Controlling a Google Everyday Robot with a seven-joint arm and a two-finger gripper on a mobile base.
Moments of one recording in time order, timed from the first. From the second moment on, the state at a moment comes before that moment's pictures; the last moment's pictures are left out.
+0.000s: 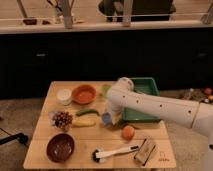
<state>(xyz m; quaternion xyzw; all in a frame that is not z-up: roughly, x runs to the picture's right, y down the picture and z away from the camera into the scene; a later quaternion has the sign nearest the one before) 0.035 0.161 0.801 -0.27 -0.15 -0.25 0.92</state>
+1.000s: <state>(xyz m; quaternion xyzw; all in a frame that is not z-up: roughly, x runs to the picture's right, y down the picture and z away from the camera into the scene) -0.007 0.198 0.780 -0.27 -0.28 -0.46 0.80</state>
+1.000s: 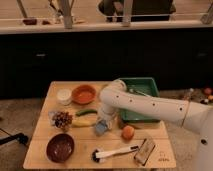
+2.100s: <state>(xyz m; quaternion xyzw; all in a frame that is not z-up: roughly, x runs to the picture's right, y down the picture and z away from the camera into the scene) -0.003 0.215 0.788 -0.30 -0.37 -0.43 0.77</state>
